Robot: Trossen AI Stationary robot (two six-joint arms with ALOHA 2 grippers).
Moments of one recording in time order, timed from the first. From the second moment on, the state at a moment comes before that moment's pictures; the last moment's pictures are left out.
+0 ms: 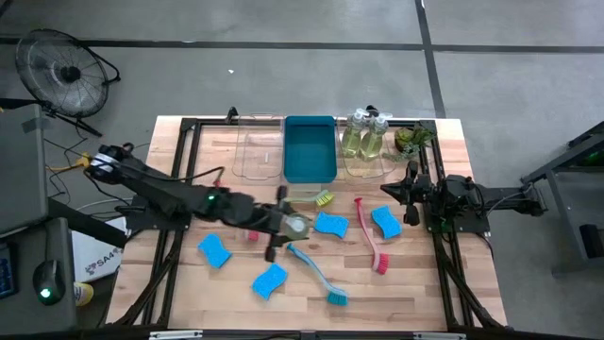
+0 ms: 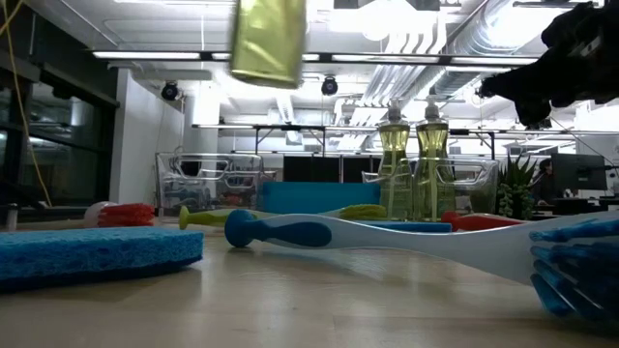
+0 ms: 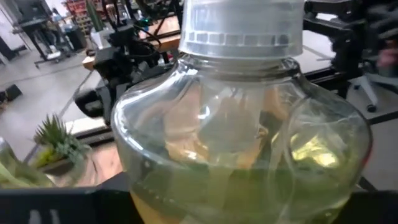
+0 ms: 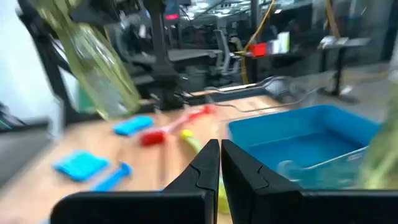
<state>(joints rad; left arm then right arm) -0.32 1.42 1.09 0.17 -0.21 0.17 0.04 0.01 0.05 -0.02 0.19 0.15</state>
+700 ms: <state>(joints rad) -0.09 1.49 1.19 0.17 0.00 0.27 0.04 0.01 0.05 0.18 0.32 0.83</state>
